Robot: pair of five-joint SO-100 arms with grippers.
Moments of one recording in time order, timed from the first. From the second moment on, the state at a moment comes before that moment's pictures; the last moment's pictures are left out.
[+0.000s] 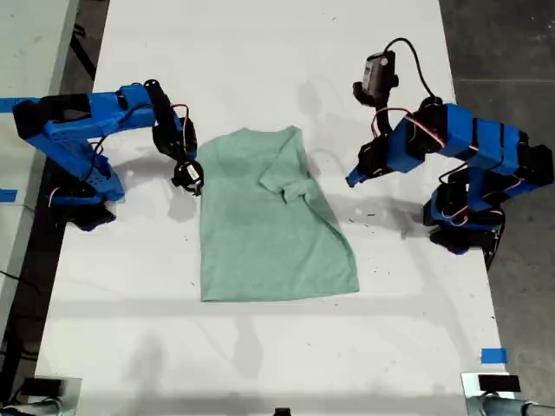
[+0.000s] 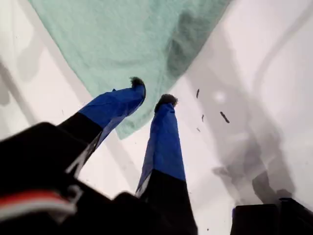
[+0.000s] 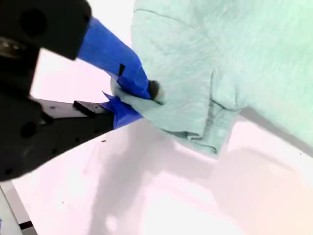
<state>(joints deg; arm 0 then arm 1) -41.0 98.4 119.1 74.0 9.3 14.4 118.8 98.9 85.2 -37.4</state>
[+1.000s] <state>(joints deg) -35.4 51.8 54.1 80.7 19.4 13.2 118.8 100.6 83.8 -35.5</state>
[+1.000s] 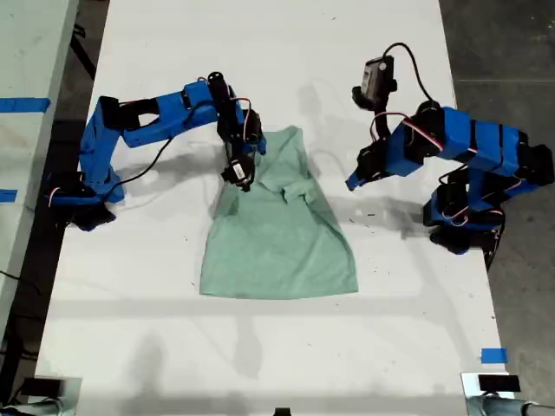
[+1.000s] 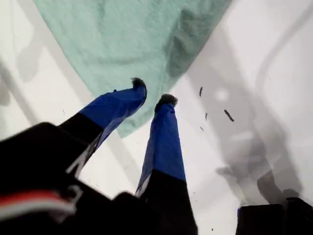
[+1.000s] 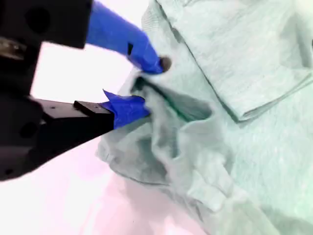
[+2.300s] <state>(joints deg) 5.5 67.8 72.9 76.0 -20.7 -17.7 118.1 134.6 54.6 -10.5</state>
